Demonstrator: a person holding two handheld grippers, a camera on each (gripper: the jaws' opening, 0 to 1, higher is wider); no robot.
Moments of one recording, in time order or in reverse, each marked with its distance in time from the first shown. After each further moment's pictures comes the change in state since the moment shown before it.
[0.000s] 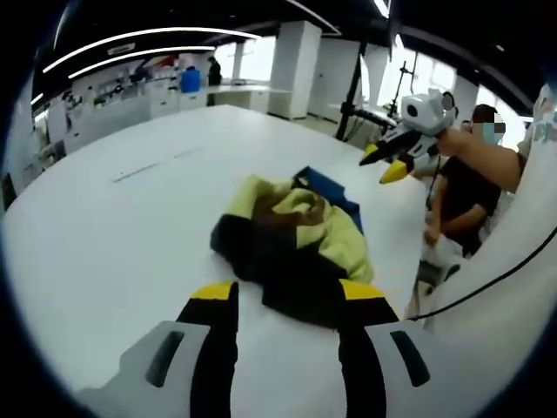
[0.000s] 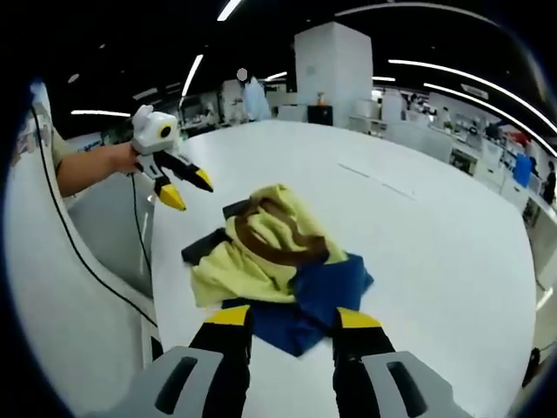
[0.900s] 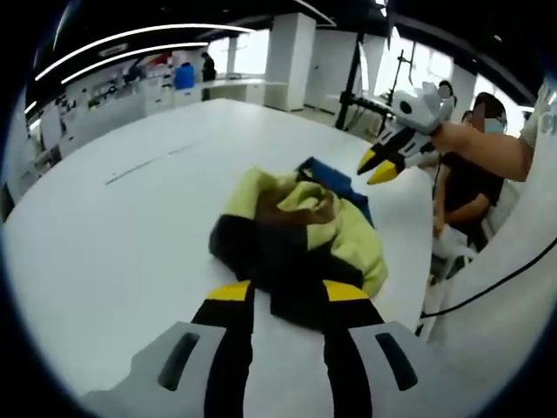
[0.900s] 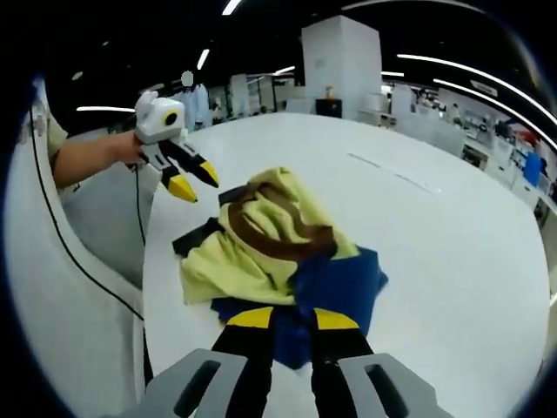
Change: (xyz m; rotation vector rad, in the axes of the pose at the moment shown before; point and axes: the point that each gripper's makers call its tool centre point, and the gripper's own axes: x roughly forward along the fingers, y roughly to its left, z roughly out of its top) left arm 0.023 0.012 -0.002 0.035 0.035 -0.005; right arm 0.037 -0.004 -0.010 -0.011 0.029 0.049
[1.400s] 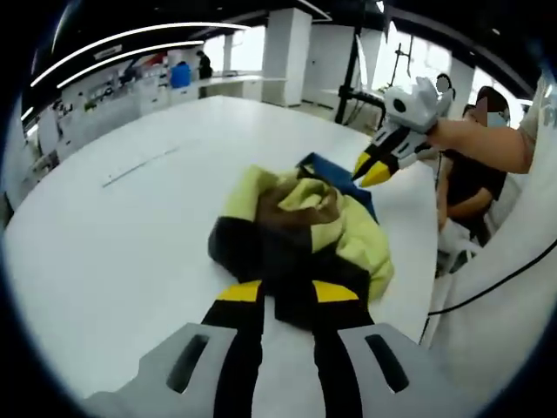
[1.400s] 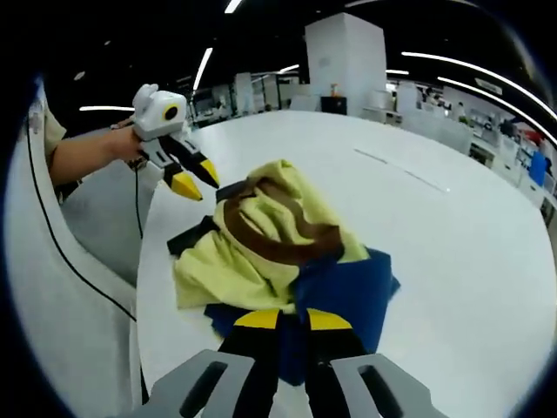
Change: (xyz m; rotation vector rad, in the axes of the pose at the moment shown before) left arm 0.009 0.004 -0.001 0.025 0.024 0.000; right arm 0.021 -0.001 -0.002 -0.001 0.011 0.024
